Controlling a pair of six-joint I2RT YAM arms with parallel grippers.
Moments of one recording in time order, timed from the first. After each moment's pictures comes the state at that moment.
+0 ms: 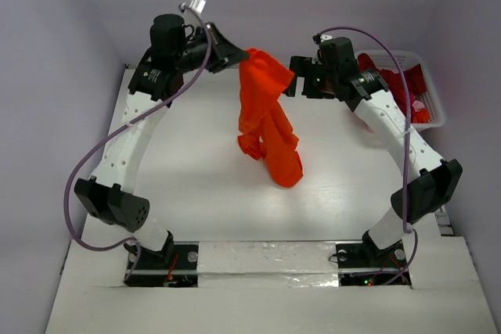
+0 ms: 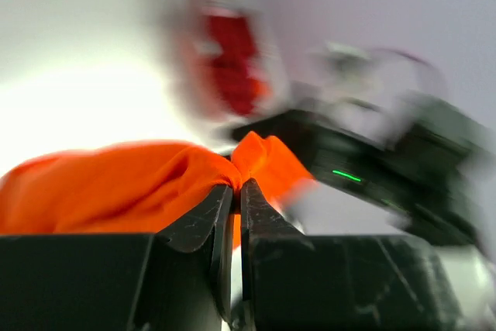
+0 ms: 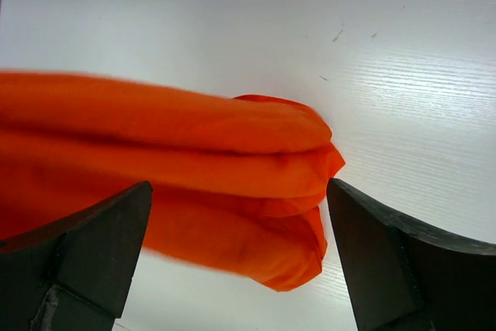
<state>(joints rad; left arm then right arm) -0.36 1.57 1.87 -0.45 0.56 -0.80 0.44 1.63 1.77 -0.76 -0.04 0.40</state>
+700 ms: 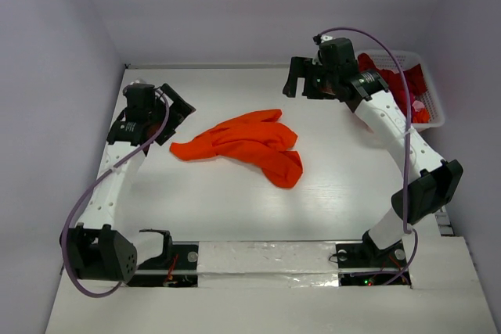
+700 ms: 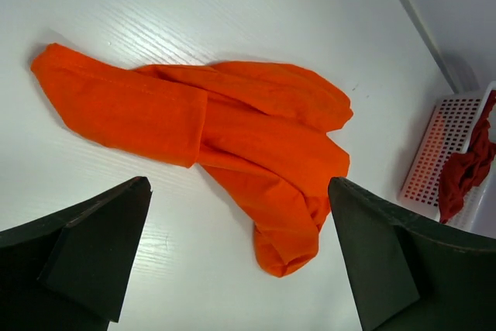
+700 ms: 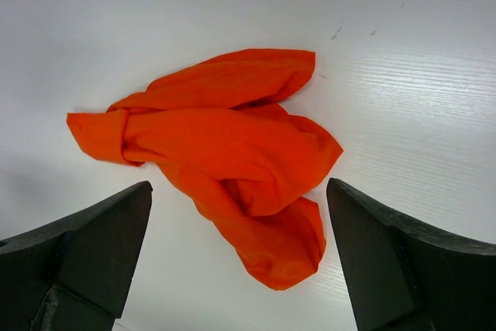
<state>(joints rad) -0.08 1.19 1.12 -0.63 0.07 -0.85 0.44 1.62 1.76 -0.76 -0.01 0.40</state>
